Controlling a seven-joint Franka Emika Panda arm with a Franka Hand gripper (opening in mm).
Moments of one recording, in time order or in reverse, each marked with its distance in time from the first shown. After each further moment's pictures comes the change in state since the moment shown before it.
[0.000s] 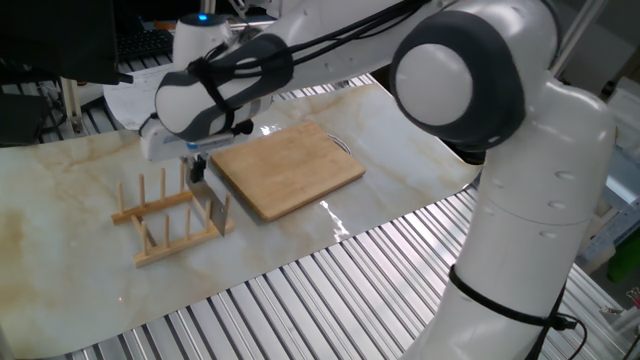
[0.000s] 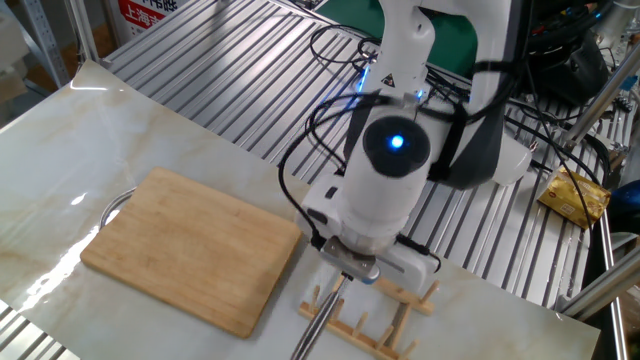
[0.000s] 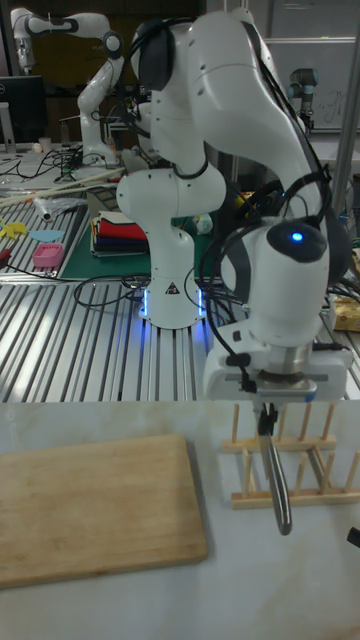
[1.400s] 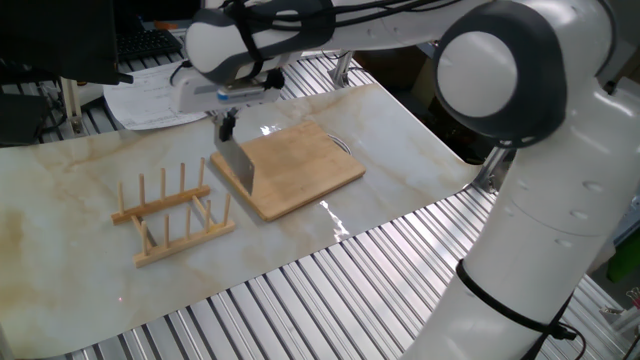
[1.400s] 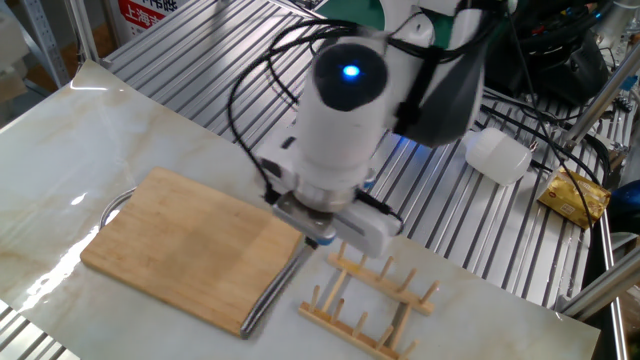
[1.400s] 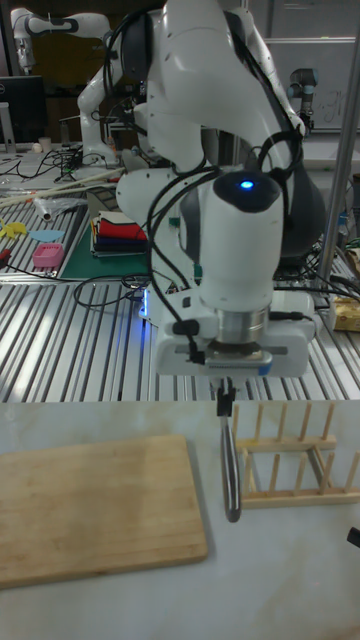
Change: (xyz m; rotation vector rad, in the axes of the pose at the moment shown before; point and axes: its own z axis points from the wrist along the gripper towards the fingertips) arm -0.020 -0.071 -0.070 0.015 -0.002 0.027
